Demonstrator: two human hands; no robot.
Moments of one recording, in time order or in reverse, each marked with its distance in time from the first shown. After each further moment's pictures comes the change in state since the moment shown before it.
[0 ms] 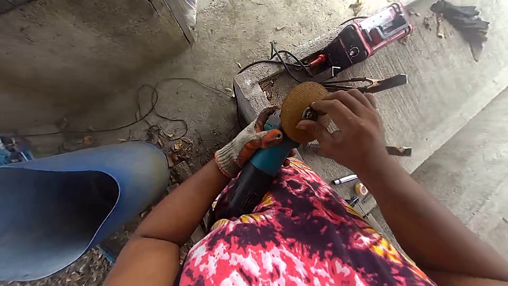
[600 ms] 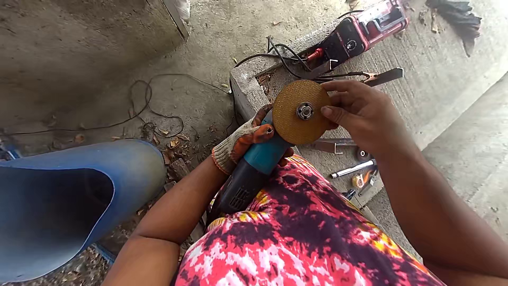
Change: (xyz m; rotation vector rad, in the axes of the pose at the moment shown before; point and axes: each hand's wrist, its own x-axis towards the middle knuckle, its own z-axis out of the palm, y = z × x) left_hand -0.013 -0.007 0.000 -0.139 -0.154 0.034; right_hand -0.005 0.012 -0.023 0.683 -0.238 0.536
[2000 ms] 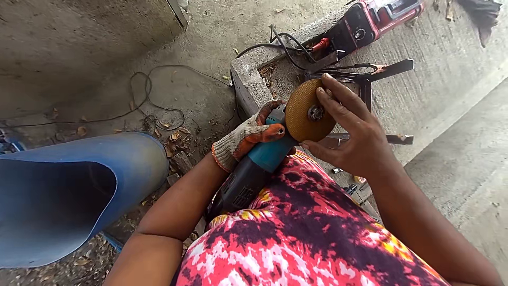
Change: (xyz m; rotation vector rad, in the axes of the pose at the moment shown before) left_hand 0.010 0.006 -0.002 0.165 0.123 -0.105; right_hand -0.022 0.026 0.028 -0.490 0.079 -0.397
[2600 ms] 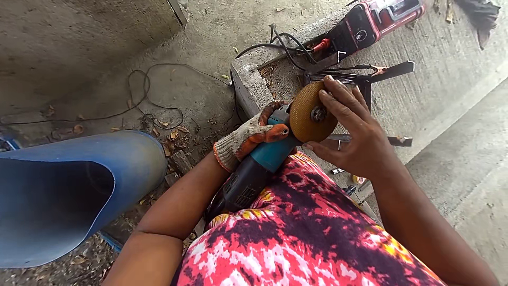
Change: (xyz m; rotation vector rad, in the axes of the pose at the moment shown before) left_hand 0.005 -0.001 -0.004 0.032 0.056 -0.037; right_hand 0.000 0.009 -0.001 0.003 -0.041 -0.012
